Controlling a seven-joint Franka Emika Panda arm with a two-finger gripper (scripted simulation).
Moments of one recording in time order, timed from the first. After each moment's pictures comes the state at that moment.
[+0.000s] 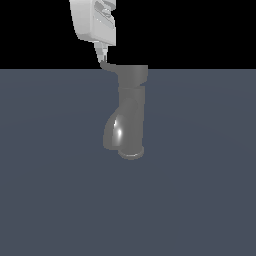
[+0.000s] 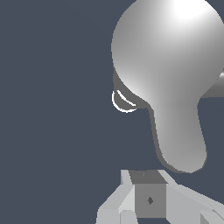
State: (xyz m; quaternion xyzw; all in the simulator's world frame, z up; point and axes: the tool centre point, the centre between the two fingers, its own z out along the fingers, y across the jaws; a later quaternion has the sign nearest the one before) arm 0.020 0.074 0.313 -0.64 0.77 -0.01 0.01
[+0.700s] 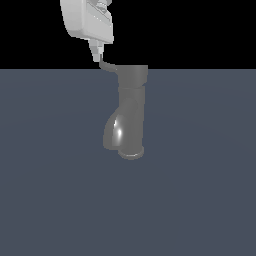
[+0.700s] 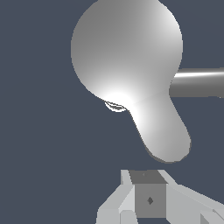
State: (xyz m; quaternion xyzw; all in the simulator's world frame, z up) arm -0.010 0.080 0.314 -0.64 0.77 -0.01 0.02
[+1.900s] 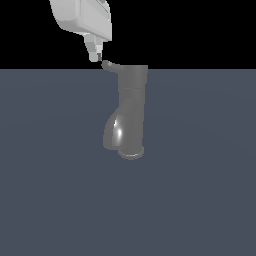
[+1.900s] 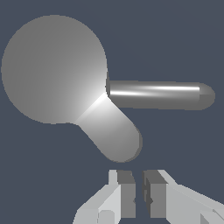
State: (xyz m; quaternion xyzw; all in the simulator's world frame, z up) arm -0.069 0.074 0.314 -0.65 0.76 -0.01 0.02
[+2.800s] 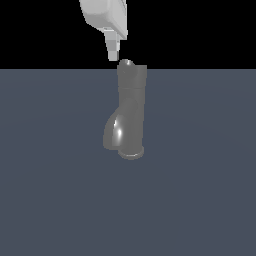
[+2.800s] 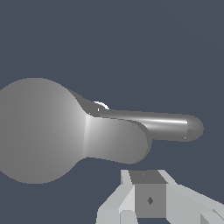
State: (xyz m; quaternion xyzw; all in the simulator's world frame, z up) arm -0.091 0.030 0.314 -0.67 0.75 -0.01 0.01
